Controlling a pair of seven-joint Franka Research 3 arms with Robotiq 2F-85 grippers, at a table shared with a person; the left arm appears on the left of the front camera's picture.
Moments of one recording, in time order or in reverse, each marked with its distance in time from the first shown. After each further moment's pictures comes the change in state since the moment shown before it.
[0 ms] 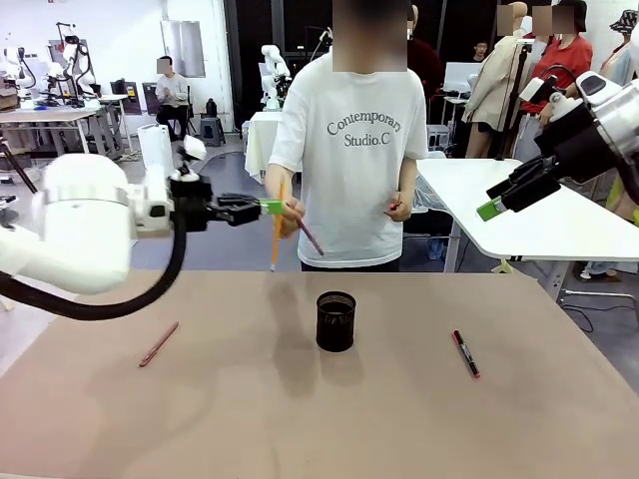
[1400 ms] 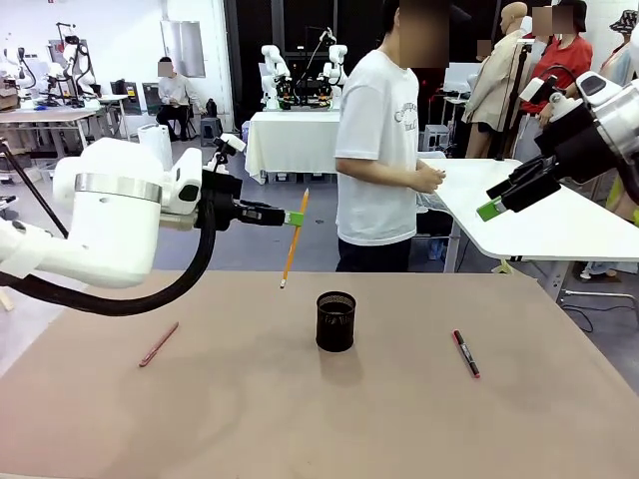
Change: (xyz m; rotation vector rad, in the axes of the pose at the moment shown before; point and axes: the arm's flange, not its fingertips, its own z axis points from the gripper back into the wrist) left arm 0.011 -0.031 -0.047 0.046 0.217 0.172; right arm 0.000 0.000 0.000 0.000 0.000 0.000
